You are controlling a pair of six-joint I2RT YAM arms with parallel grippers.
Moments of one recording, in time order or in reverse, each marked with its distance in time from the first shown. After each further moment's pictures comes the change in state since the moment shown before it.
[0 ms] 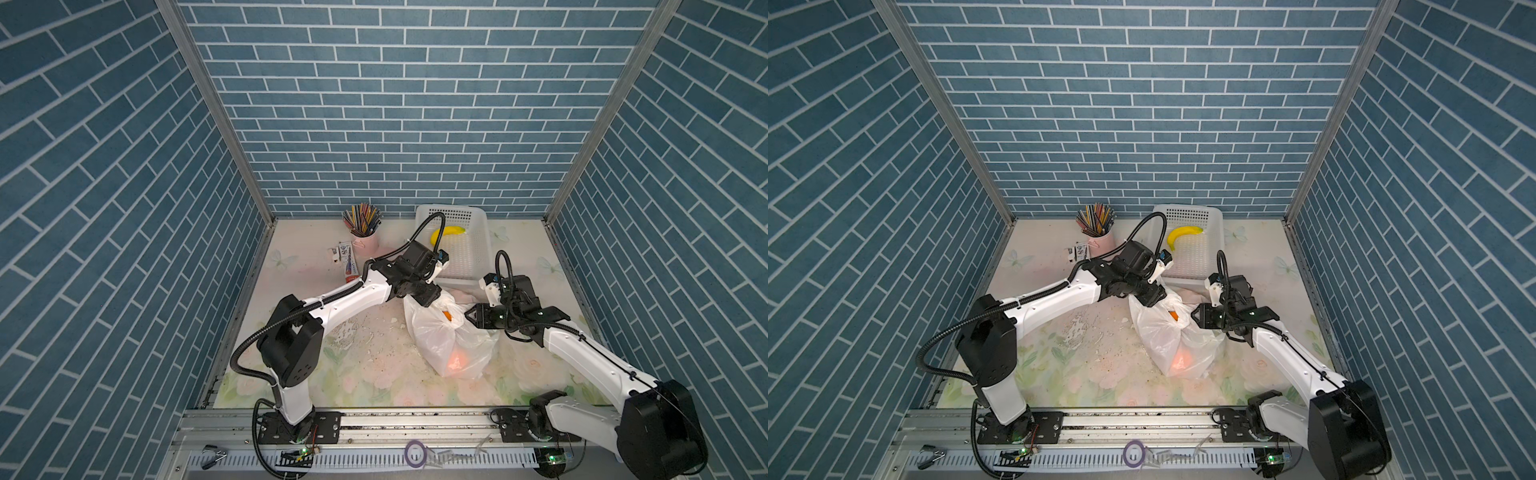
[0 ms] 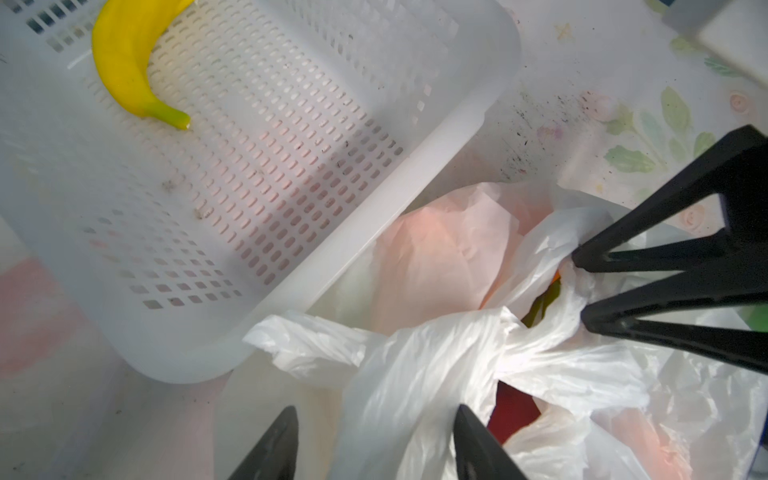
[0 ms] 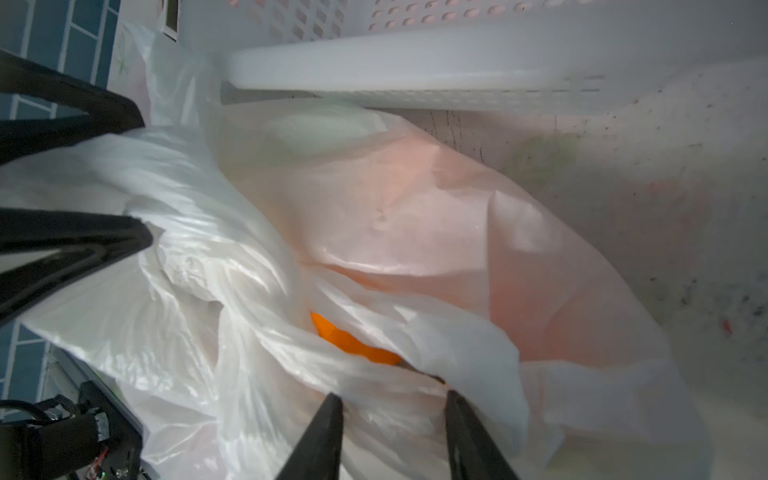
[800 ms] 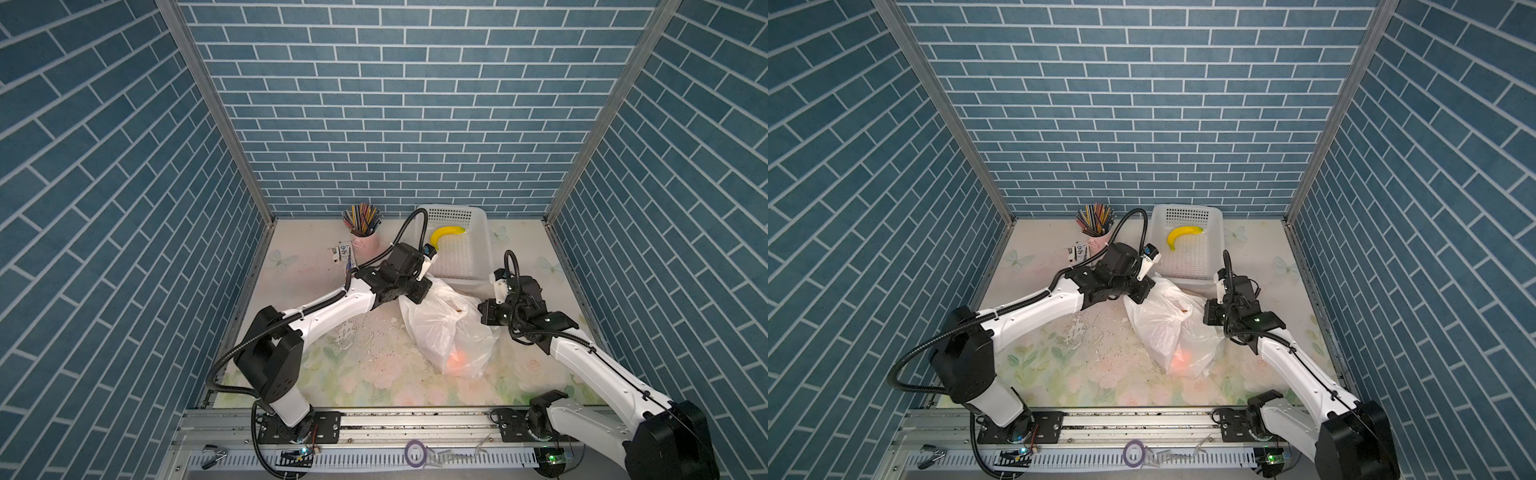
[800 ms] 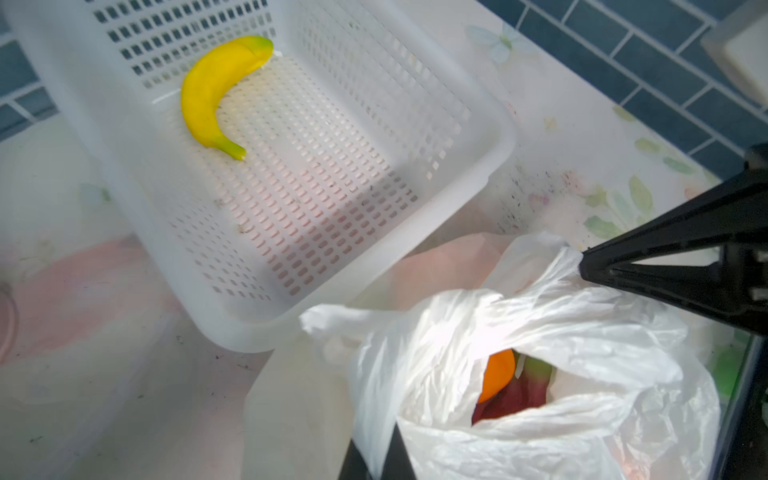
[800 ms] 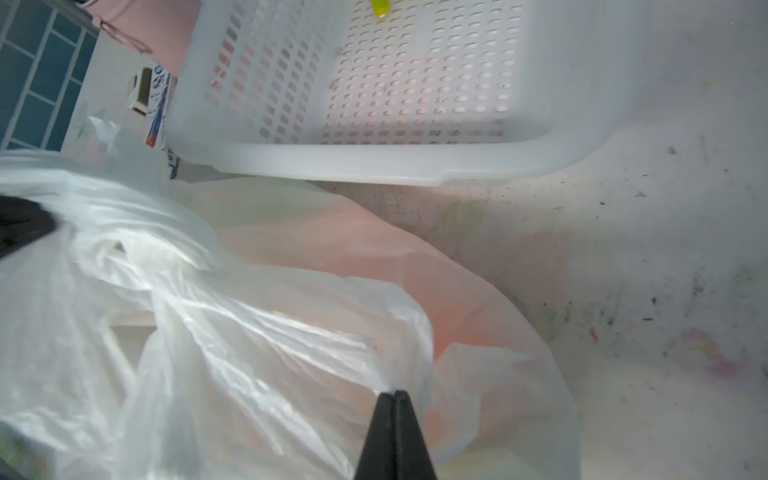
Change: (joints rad) left arm 0.050 -0.174 -0.188 0.207 -0.008 -0.111; right arm 0.006 -0.125 -0.017 0.015 0.235 0.057
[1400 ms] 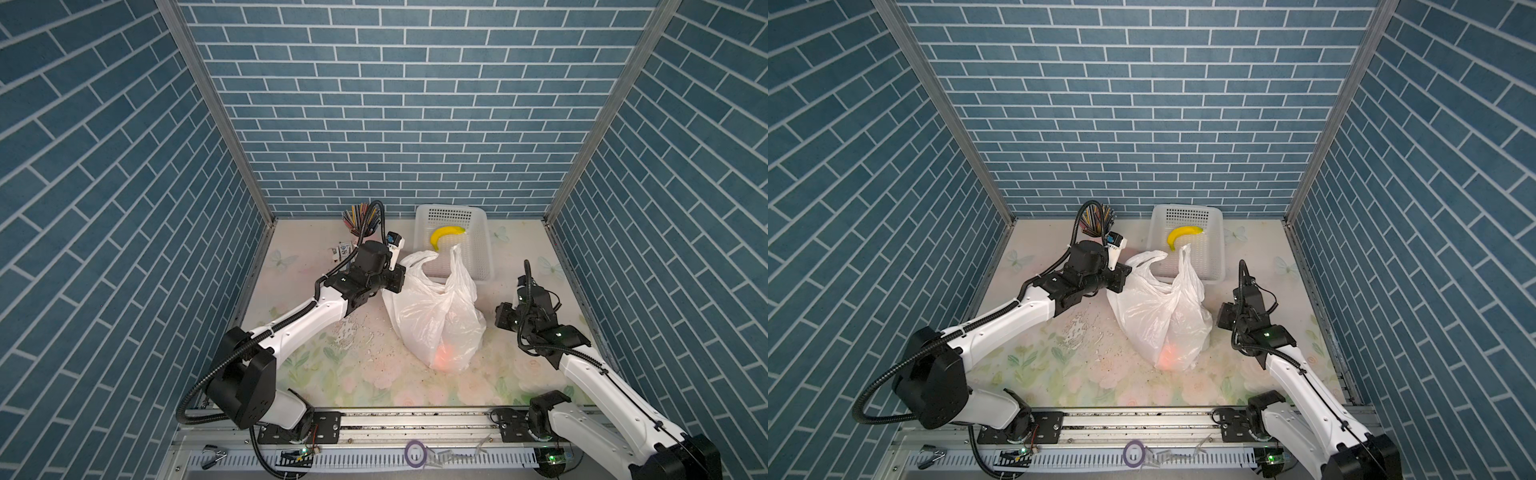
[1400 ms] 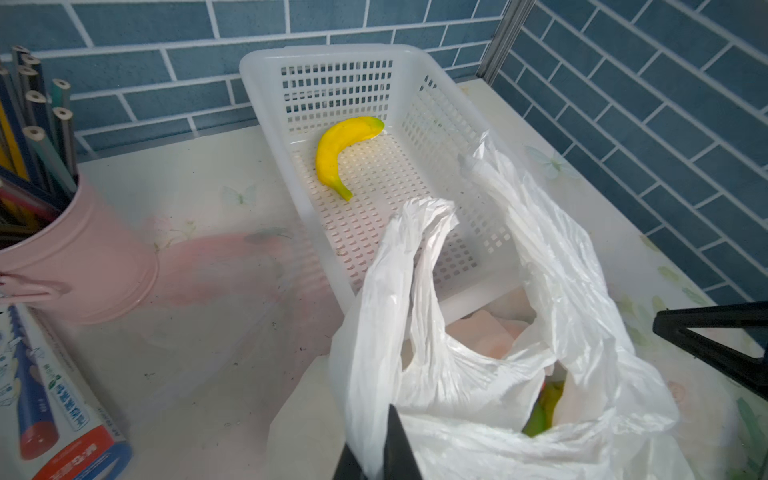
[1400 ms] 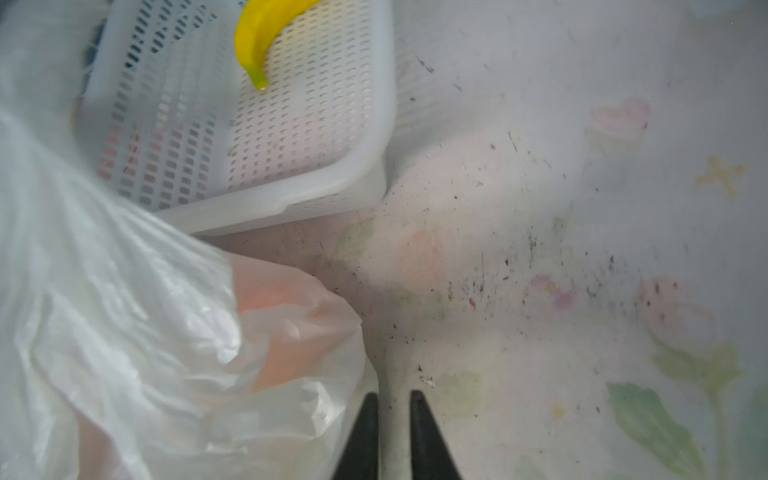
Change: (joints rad) left arm 0.125 -0.159 -0.177 0.174 0.002 -0.135; right arm -0.035 -0.162 -0.075 -0.021 0.162 0.101
